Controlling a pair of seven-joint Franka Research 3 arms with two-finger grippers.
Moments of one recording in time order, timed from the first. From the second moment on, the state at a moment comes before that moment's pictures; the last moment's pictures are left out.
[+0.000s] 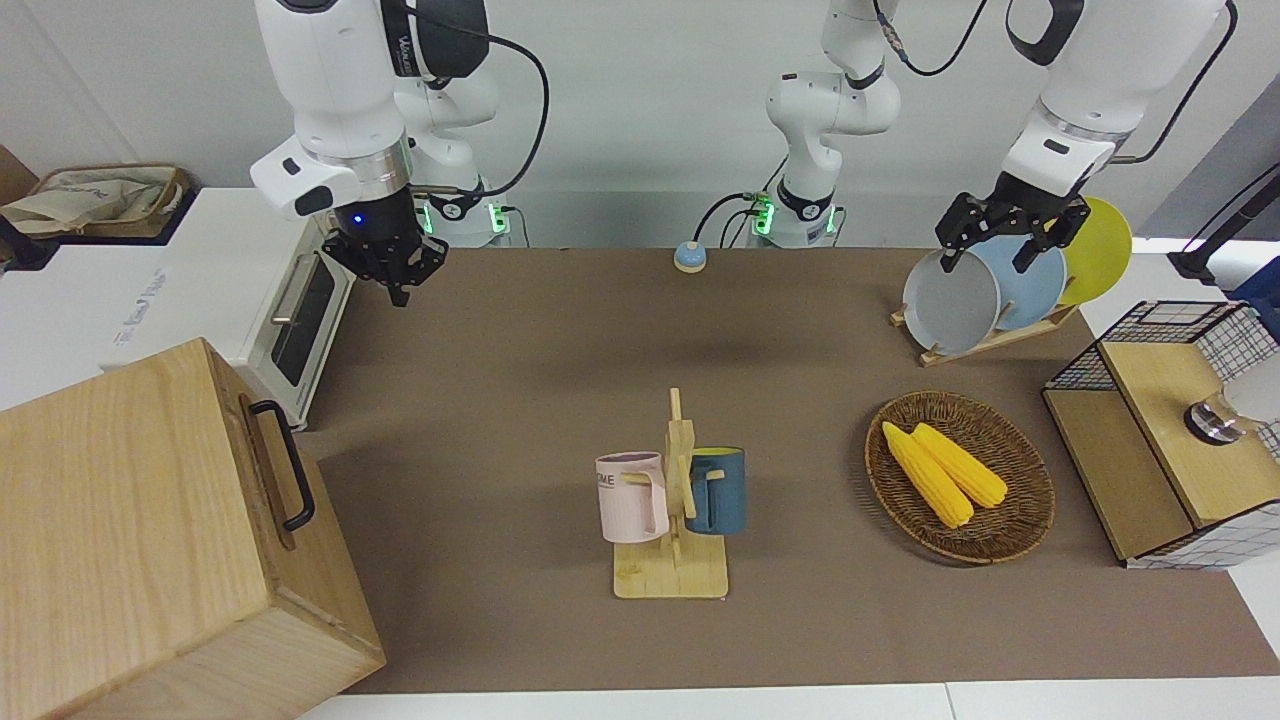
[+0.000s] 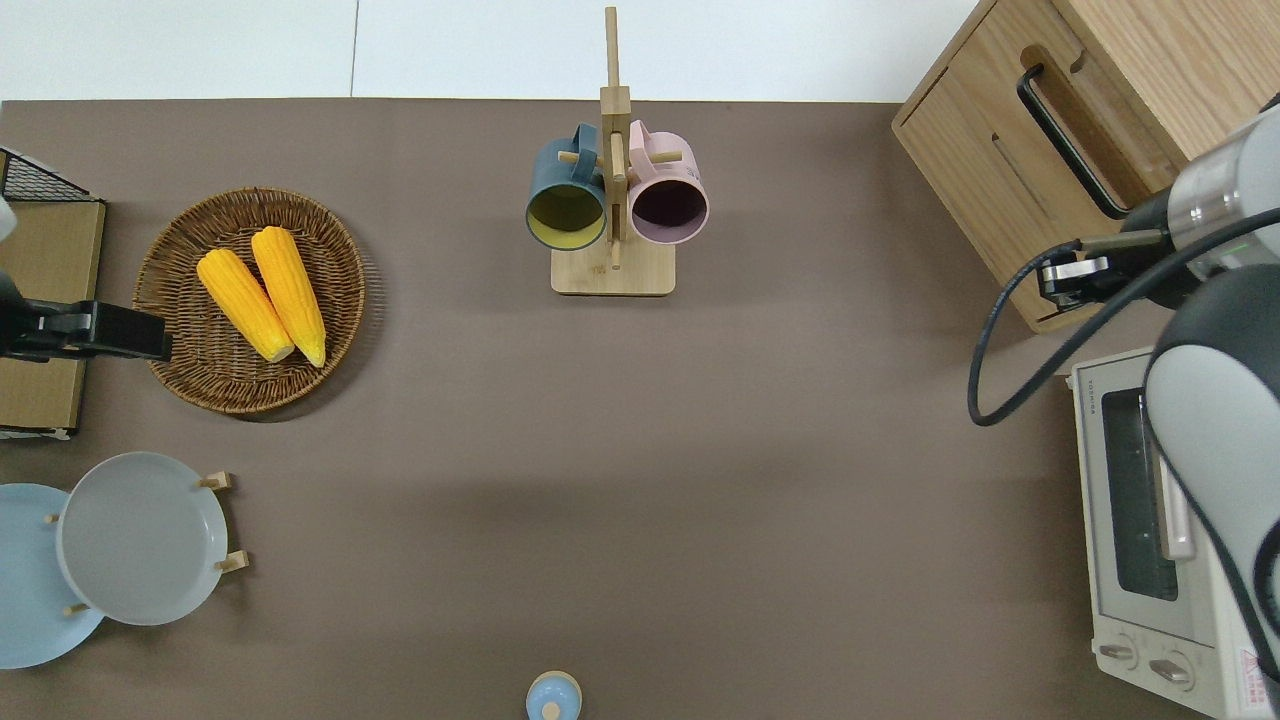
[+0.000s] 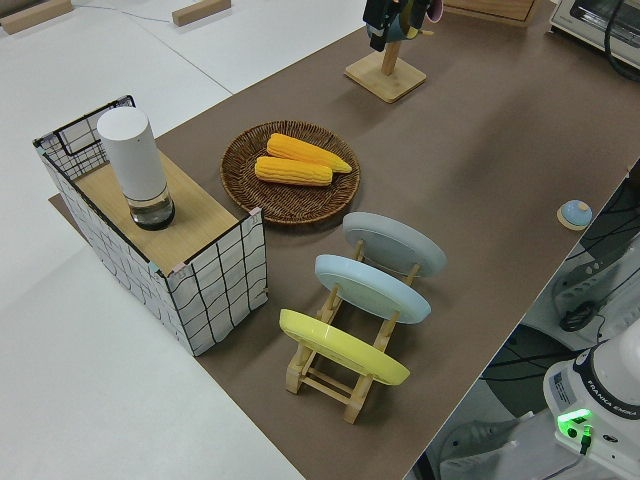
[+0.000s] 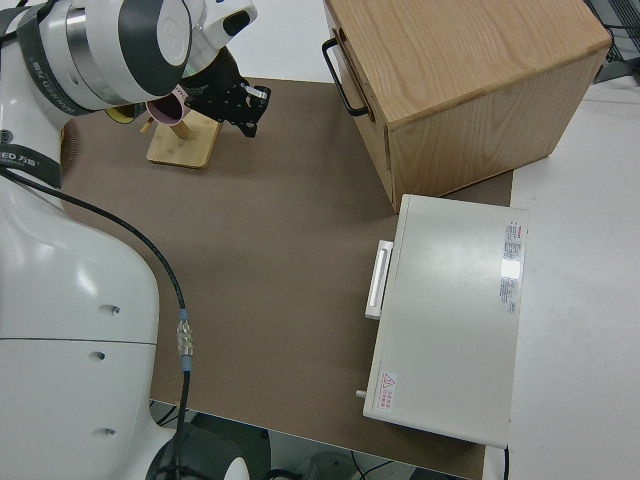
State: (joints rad) left arm -0.15 0.04 0.15 -1.49 -0.02 1.56 0.05; right arm 0.13 0.19 -0.01 -1.29 -0.07 1.49 0.09
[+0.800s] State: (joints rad) left arm -0.15 0.04 0.15 -1.49 -0.02 1.56 0.05; right arm 0.09 0.18 -0.06 -1.31 0.00 1.49 -0.05
